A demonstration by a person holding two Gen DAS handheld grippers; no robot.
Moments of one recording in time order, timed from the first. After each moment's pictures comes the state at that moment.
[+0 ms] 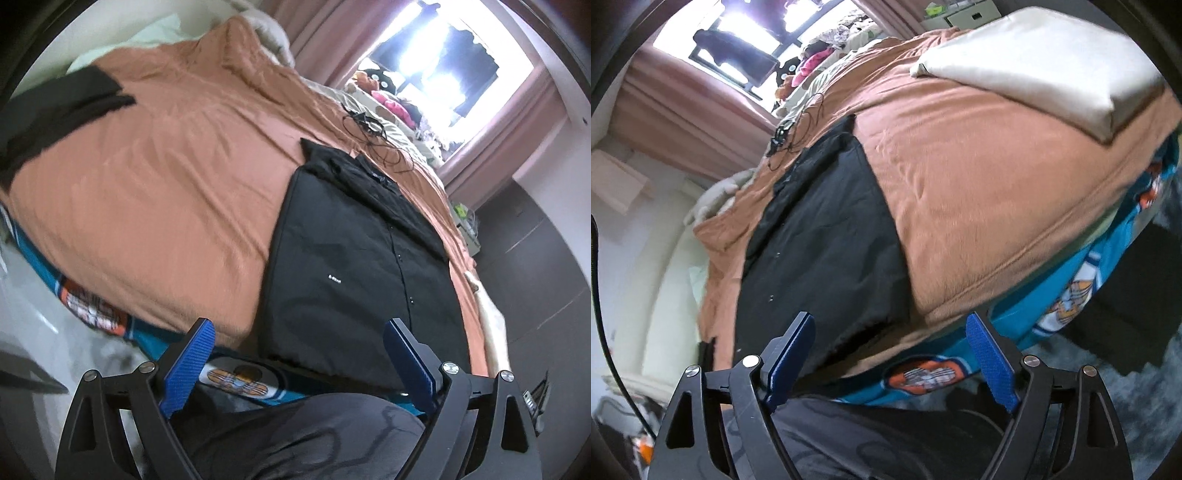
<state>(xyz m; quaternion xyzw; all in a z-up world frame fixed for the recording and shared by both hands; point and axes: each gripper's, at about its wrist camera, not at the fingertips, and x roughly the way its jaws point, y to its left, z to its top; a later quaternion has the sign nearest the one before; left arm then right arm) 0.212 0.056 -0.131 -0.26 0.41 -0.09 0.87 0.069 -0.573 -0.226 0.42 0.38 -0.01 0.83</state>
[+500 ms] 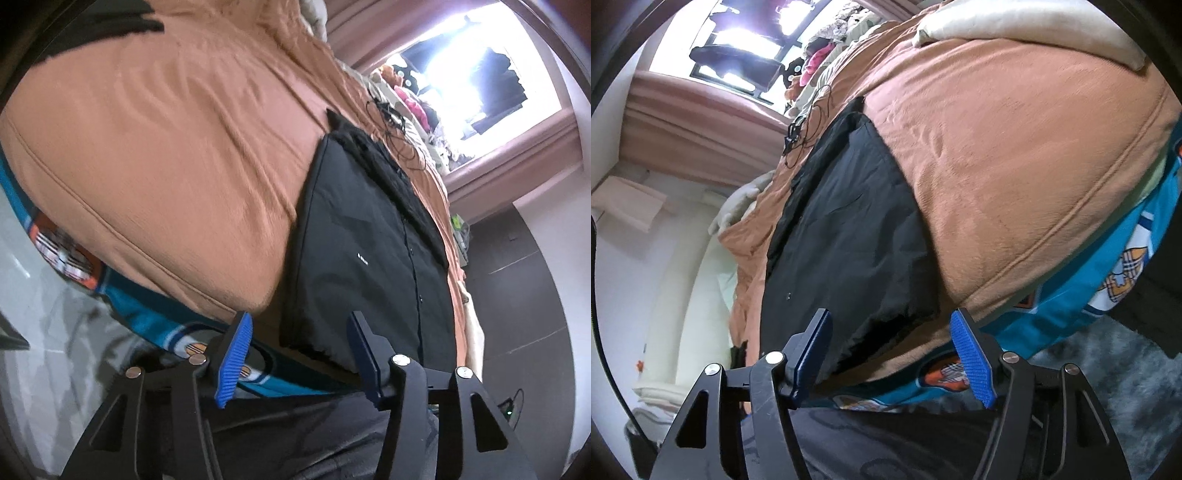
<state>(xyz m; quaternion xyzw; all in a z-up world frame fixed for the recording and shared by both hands) 0.232 0.067 -0.195 -0.35 0.45 -0.11 0.82 0.103 -0.552 -0.263 0.47 0.37 0.04 0.80</state>
